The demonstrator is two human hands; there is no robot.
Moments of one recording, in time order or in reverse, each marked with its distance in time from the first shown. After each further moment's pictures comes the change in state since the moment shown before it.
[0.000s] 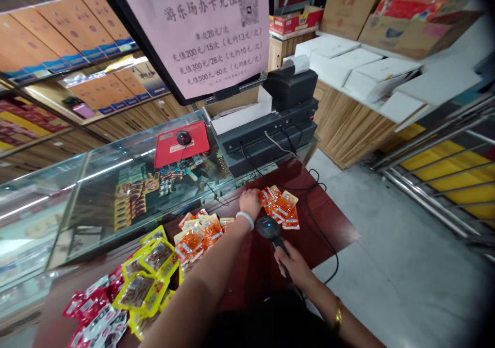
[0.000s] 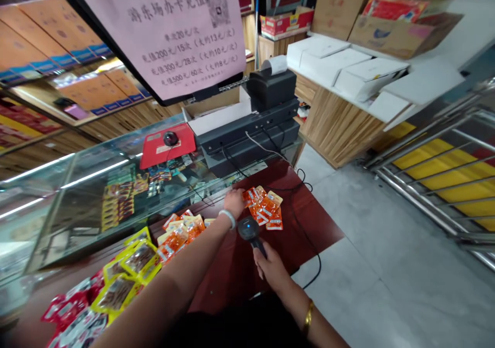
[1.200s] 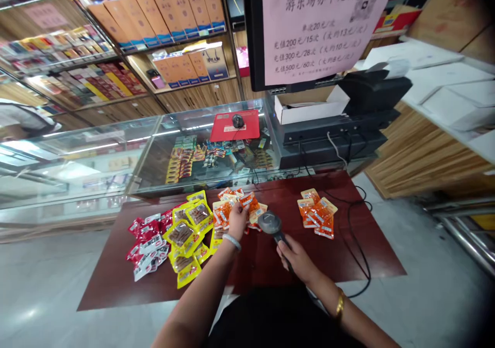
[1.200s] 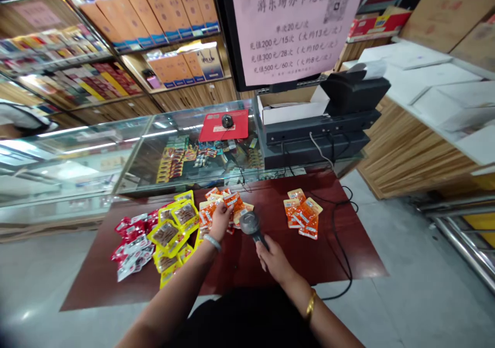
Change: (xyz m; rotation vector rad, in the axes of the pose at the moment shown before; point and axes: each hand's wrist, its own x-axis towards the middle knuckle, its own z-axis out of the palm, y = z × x) left_hand -0.148 -0.135 -0.034 -0.905 0.494 -0.470; right_hand 0.007 0.000 0.067 -0.232 -0.329 -0.020
